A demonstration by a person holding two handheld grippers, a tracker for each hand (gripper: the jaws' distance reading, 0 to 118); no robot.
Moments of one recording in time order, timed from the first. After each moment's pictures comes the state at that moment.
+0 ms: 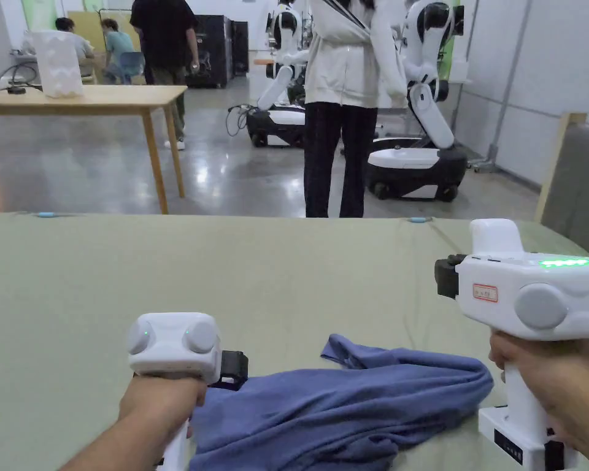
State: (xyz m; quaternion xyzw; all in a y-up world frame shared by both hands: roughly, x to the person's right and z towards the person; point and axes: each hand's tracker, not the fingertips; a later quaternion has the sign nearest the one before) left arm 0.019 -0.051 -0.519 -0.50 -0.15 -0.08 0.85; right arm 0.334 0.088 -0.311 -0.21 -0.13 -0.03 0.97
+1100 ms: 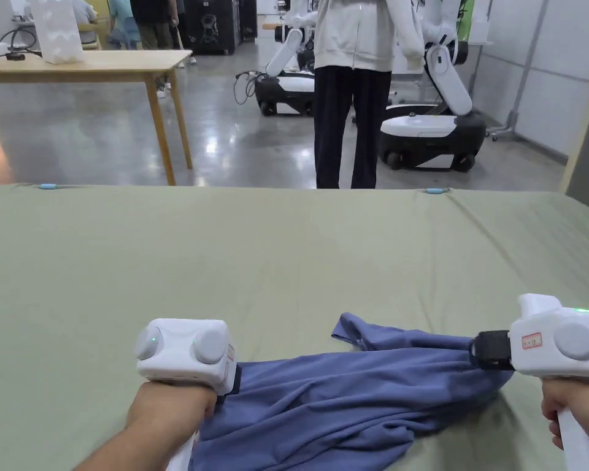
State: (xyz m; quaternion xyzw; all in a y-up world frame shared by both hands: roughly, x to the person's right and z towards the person) left arm 0.030 -0.089 -0.536 -0.51 -0.20 -0.11 0.83; right arm 0.430 -0.051 -0.333 -0.42 -0.18 -0.13 0.88
